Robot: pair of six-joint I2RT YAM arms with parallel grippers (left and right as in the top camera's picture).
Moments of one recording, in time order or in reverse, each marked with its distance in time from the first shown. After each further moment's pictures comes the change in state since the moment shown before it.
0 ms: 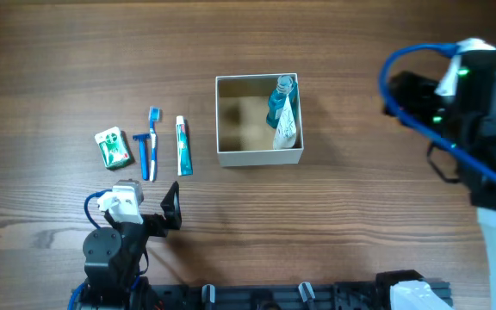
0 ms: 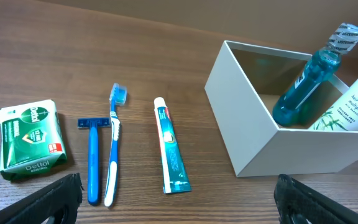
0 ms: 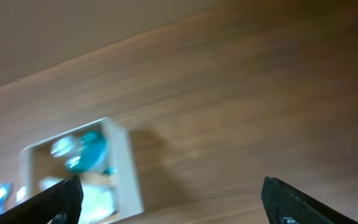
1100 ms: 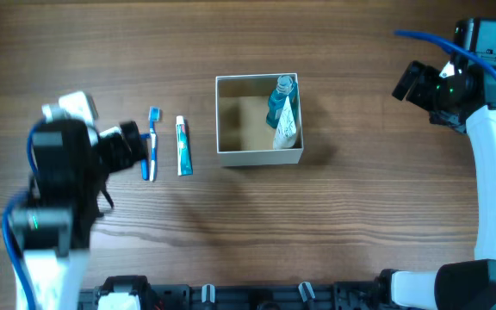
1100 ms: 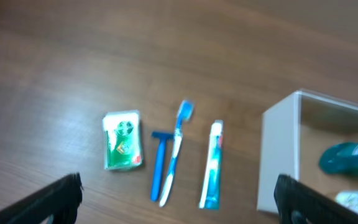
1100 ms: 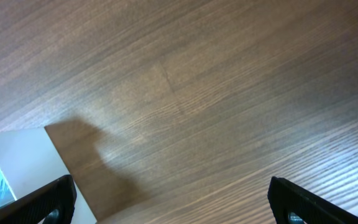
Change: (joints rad) left arm 0.053 0.964 0.953 -0.423 -0.239 -0.083; right arm -0.171 0.341 0.000 -0.021 -0.052 0.006
